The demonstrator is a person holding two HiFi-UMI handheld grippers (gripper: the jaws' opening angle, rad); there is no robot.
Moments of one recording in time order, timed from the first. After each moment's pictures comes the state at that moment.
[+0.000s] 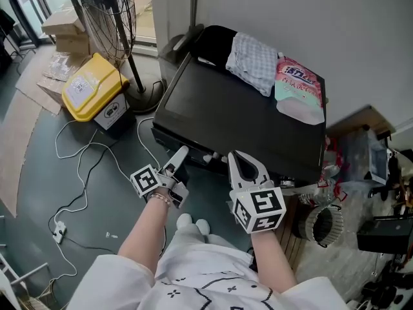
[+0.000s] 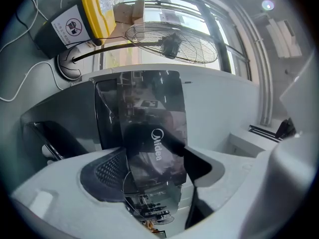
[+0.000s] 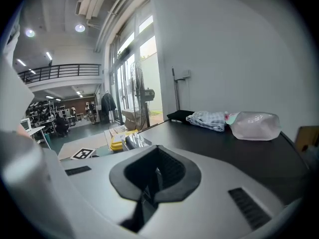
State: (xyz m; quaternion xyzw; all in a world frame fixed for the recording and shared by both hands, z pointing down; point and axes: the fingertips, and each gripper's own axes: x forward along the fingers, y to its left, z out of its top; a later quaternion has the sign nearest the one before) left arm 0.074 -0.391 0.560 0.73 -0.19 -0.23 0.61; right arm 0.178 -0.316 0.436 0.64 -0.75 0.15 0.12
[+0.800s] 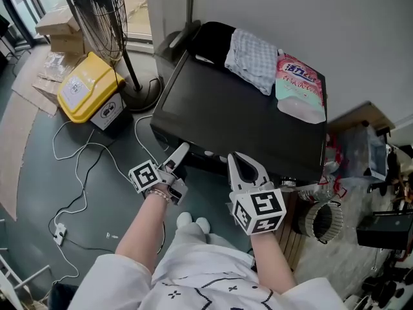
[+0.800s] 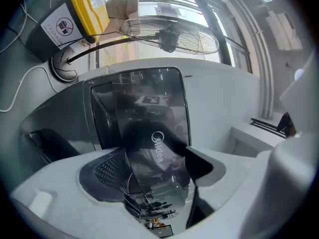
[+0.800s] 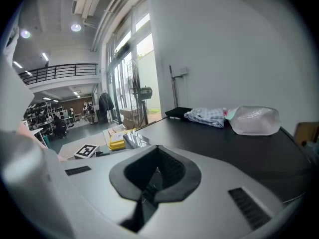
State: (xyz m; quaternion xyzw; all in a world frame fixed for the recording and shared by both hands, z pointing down) left arm 0.085 -0.409 0.563 0.75 -0.18 -0.20 0.61; right arm 0.181 -0.323 0.447 0.64 -0.74 0.17 0.12
